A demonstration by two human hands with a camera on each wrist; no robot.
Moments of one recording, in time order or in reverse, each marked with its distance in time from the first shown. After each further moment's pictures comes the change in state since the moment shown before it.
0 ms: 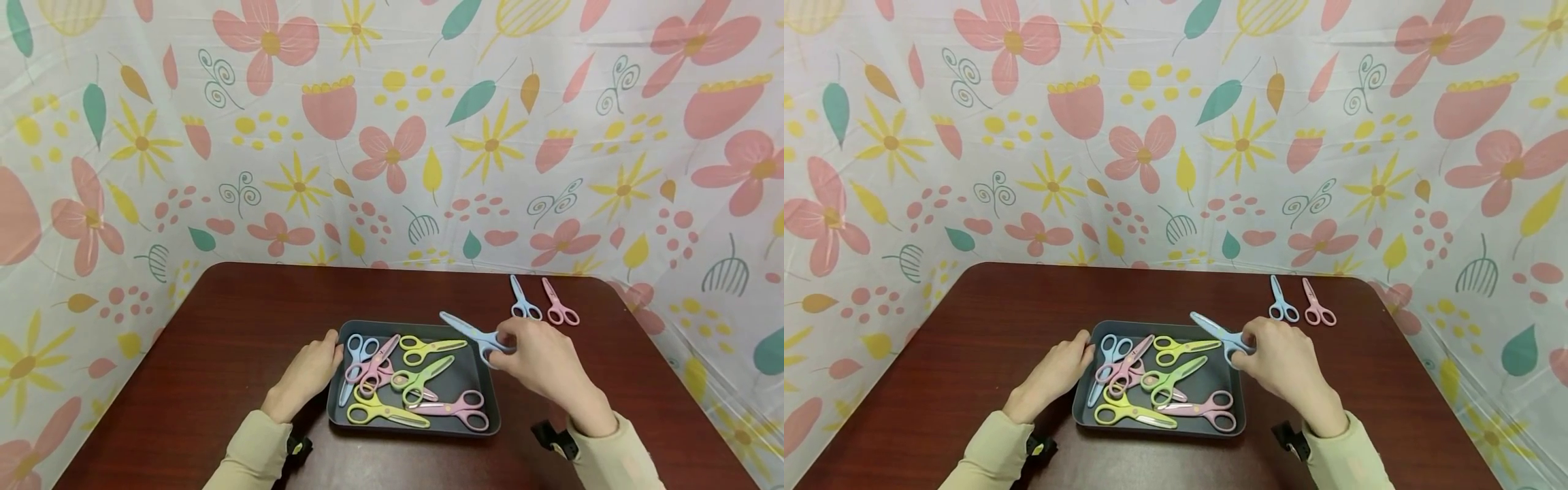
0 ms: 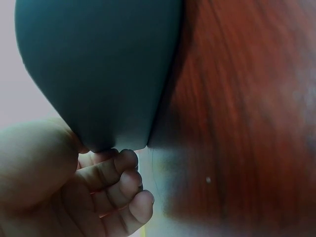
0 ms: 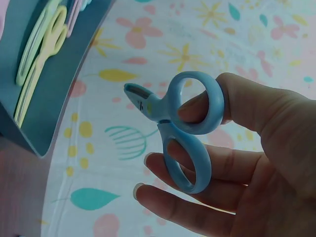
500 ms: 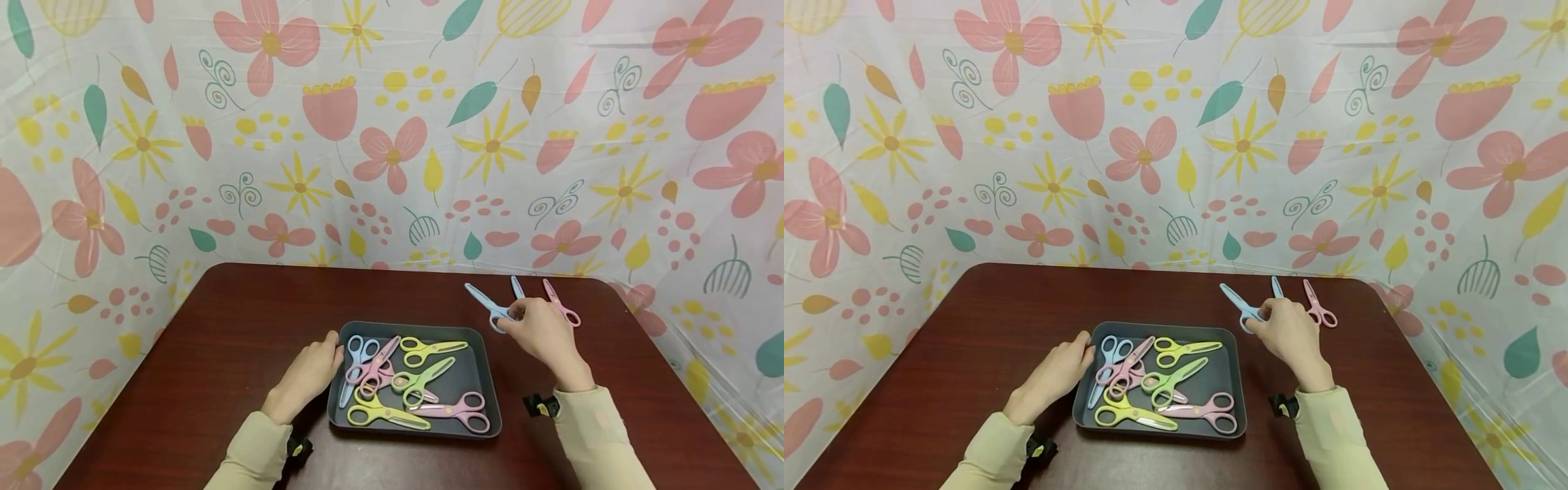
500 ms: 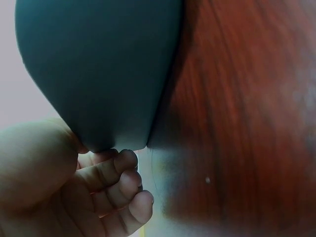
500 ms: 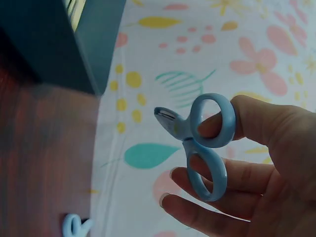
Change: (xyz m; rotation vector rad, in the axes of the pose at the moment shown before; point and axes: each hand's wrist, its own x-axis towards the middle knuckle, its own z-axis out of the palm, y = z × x) left_hand 0.001 -0.002 0.002 0.007 0.005 -0.001; right_hand 0.039 0.054 0.030 0.127 0.008 0.197
